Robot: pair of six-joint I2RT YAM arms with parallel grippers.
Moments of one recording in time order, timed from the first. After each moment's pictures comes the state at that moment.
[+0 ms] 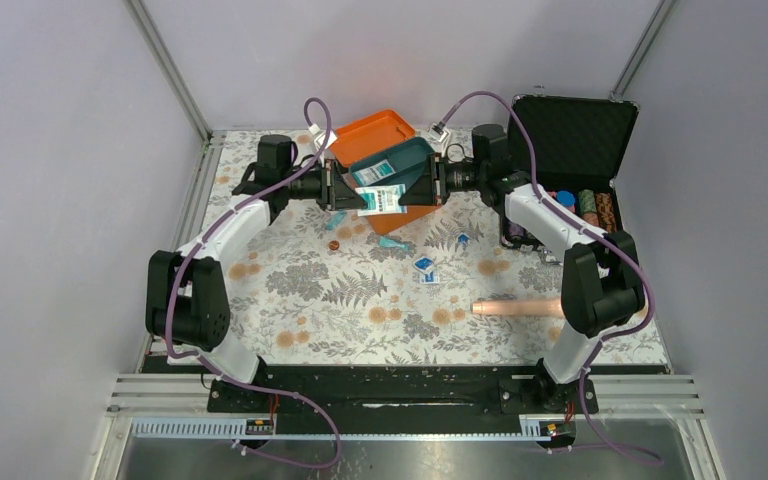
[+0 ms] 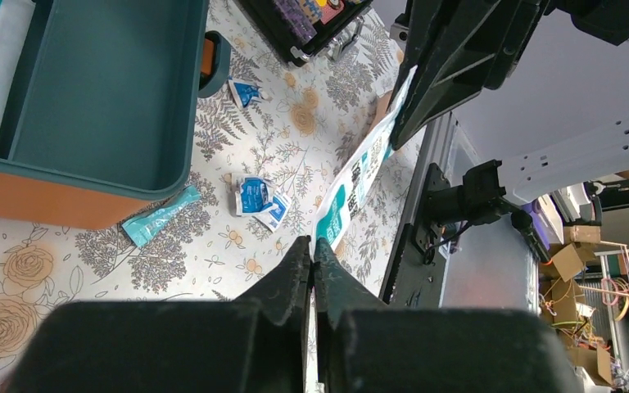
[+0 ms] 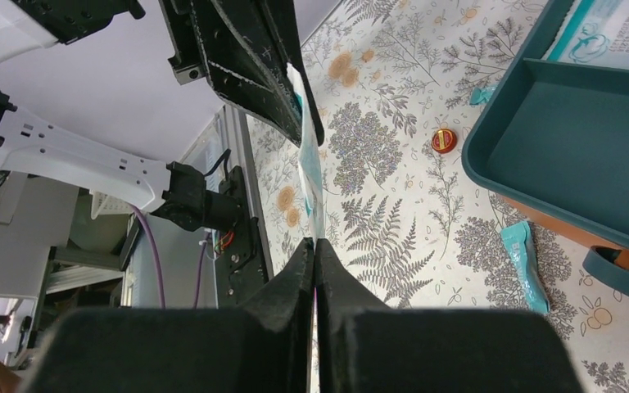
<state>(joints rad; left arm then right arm) -0.20 1.61 1.20 -0.14 1.07 -0.28 0.36 1.73 1.31 -0.01 -1.06 0.39</state>
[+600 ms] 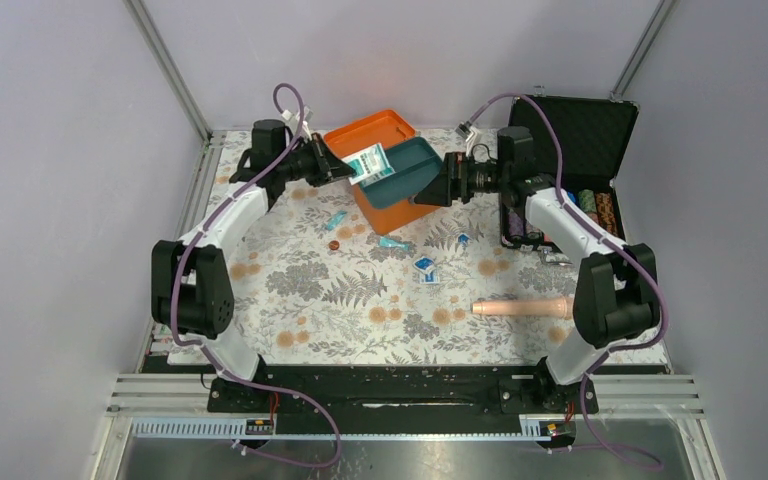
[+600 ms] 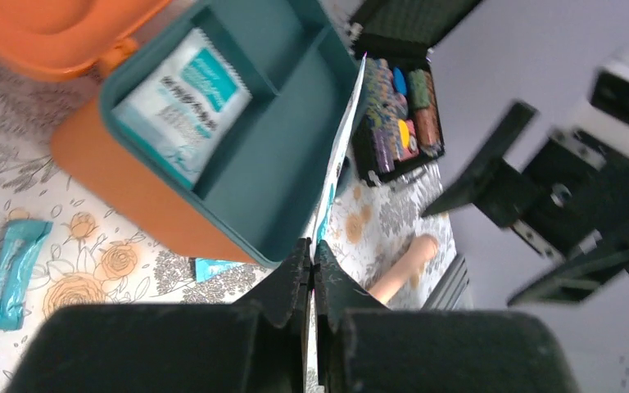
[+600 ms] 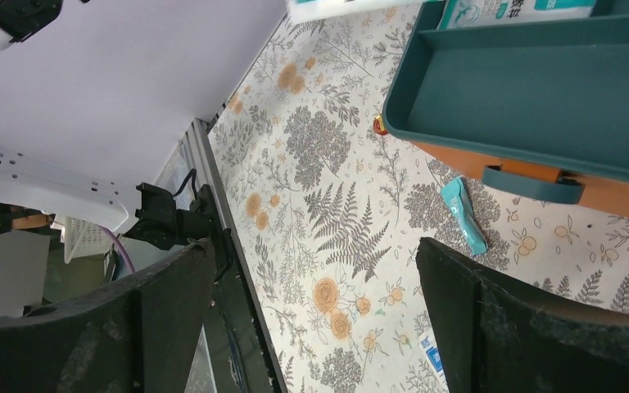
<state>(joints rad) -0.17 1.66 1.30 -0.10 0.74 -0.59 0.26 1.66 1.25 -0.08 -0.99 0.36</state>
